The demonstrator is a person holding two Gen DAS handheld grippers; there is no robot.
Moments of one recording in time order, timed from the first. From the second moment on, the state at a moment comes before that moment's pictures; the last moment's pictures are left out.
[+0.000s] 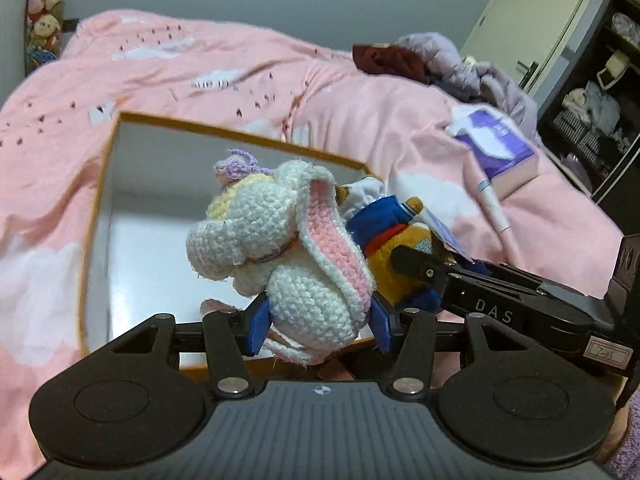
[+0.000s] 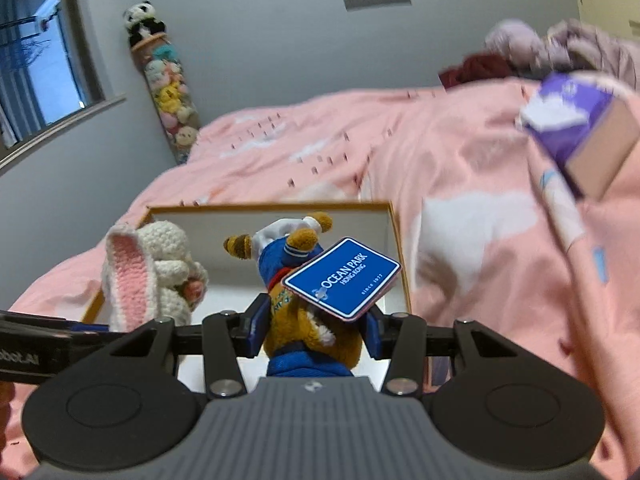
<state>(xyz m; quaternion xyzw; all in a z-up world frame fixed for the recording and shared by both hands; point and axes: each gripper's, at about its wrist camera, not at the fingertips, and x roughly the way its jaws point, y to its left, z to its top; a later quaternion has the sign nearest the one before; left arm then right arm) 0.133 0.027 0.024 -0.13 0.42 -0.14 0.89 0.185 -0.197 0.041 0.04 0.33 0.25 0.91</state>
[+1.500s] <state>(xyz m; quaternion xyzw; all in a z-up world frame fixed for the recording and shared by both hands) 0.184 0.026 -0.042 -0.17 0.53 -0.14 0.82 0.195 -0.206 0.014 0.02 0.41 0.22 0.89</state>
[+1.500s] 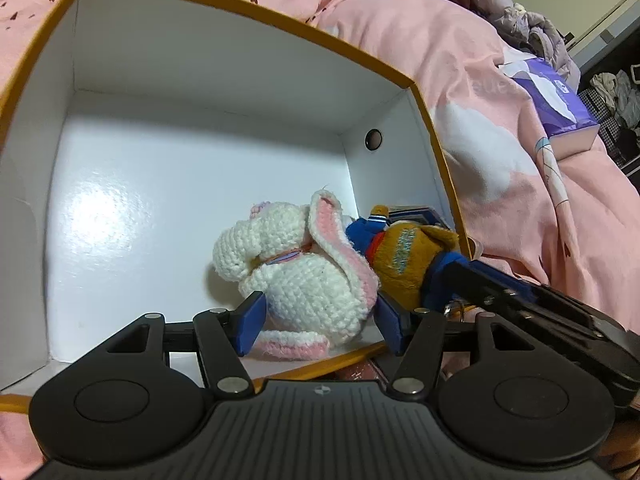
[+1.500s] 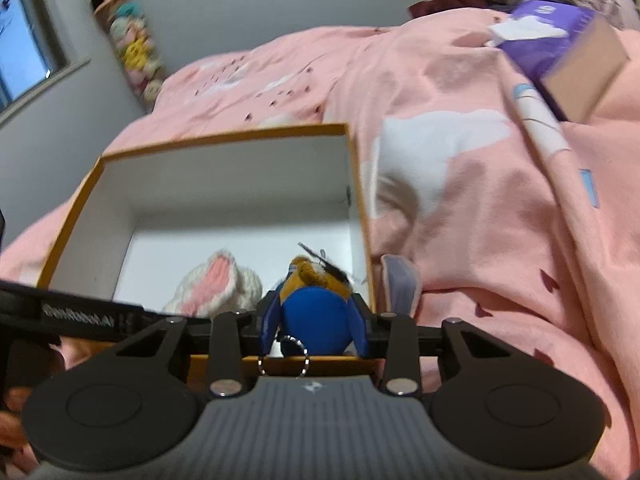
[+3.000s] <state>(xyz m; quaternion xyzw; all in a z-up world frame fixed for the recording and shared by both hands) 0.098 0.022 0.023 -0.07 0.44 -0.14 0.89 0.129 -0.213 0.037 0.03 0.29 0.28 0.92</state>
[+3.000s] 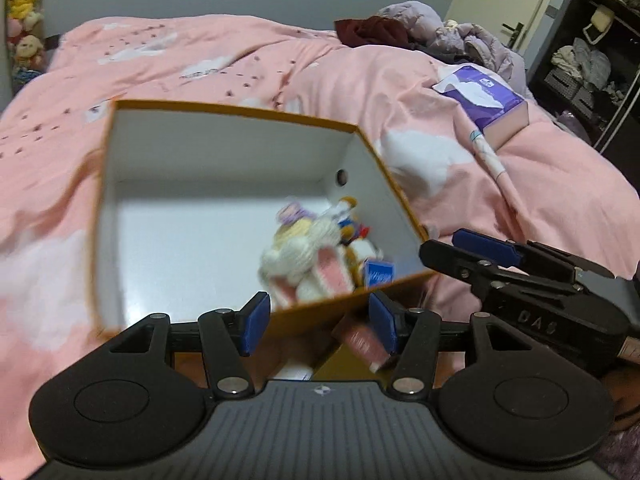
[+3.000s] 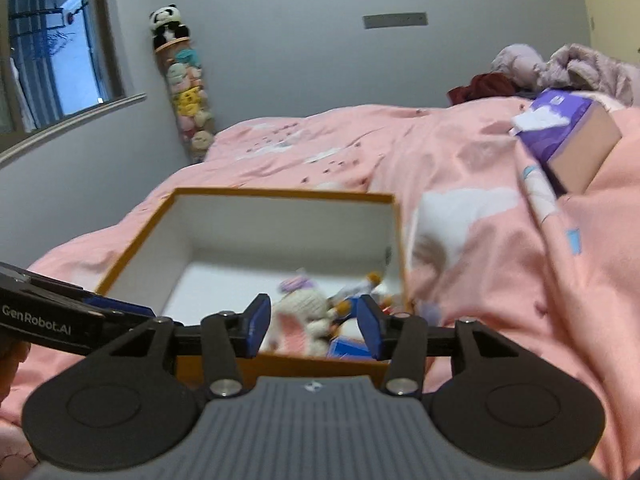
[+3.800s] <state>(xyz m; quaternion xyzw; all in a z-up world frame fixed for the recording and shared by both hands) 0.006 -0.035 -0.066 0.33 0.48 -0.09 0.81 0.094 -0.169 -0.044 -0.05 0.50 0.31 0.81</state>
